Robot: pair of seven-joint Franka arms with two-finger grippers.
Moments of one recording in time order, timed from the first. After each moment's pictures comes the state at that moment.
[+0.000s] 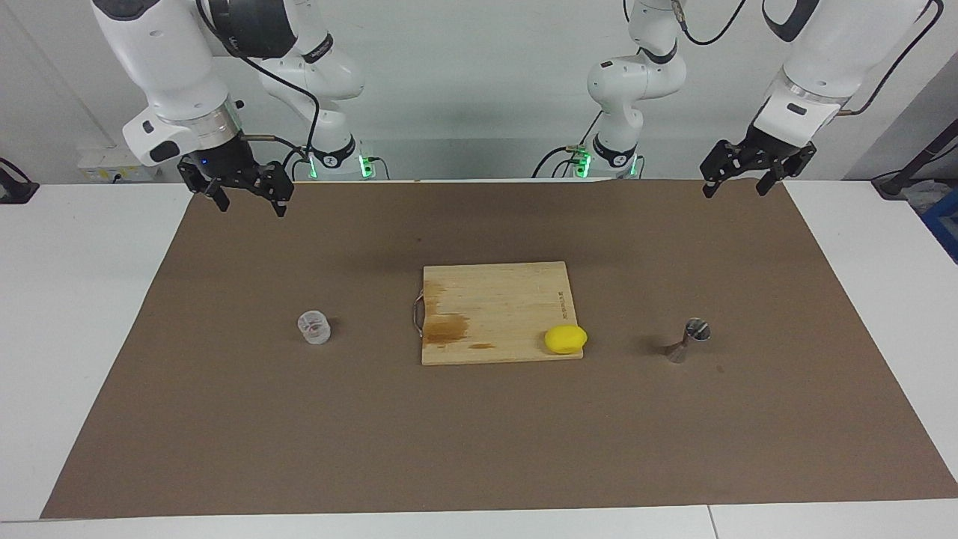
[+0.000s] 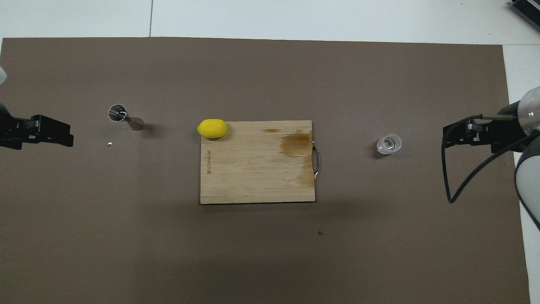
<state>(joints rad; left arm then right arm) 0.12 -0.02 -0.20 -1.55 -0.03 1.50 -0.07 -0.05 -0.02 0.10 -1.63 -0.02 1.57 0.19</state>
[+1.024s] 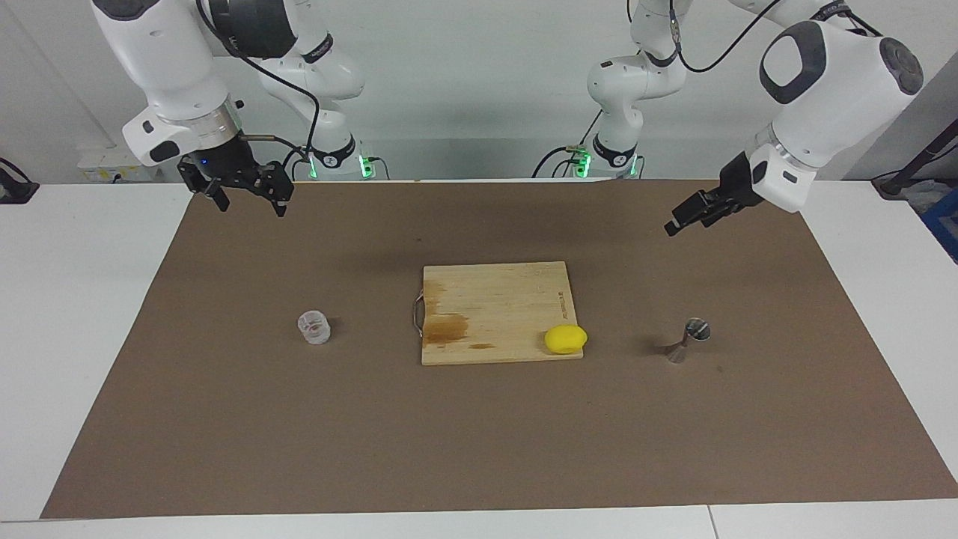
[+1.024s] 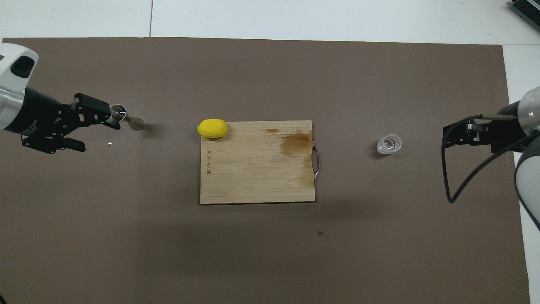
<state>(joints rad) 0.14 0.09 -0.17 -1.63 -0.39 1.64 -0.47 -0.05 -0.02 0.10 -1.63 -0.02 1.57 0.19</state>
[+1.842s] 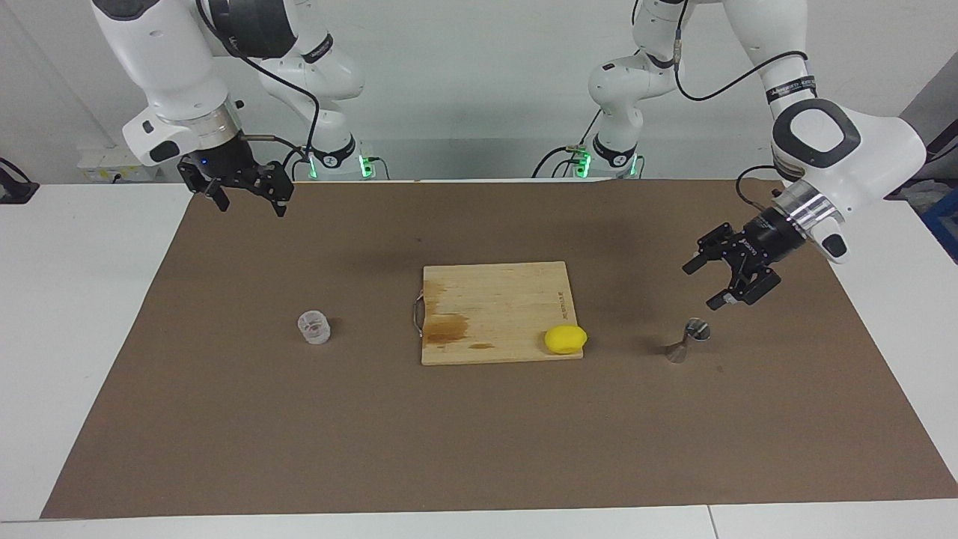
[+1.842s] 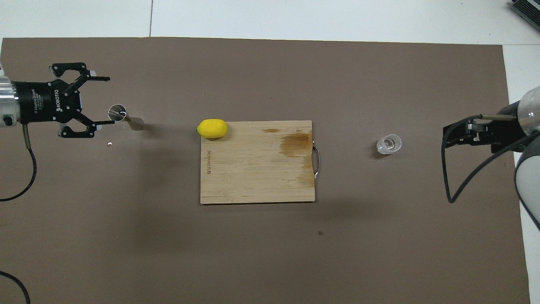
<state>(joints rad) 0.24 0.13 -0.17 -1.84 -0.86 2.02 -0.98 -0.05 -0.02 0.10 -1.63 -0.02 1.57 0.19</state>
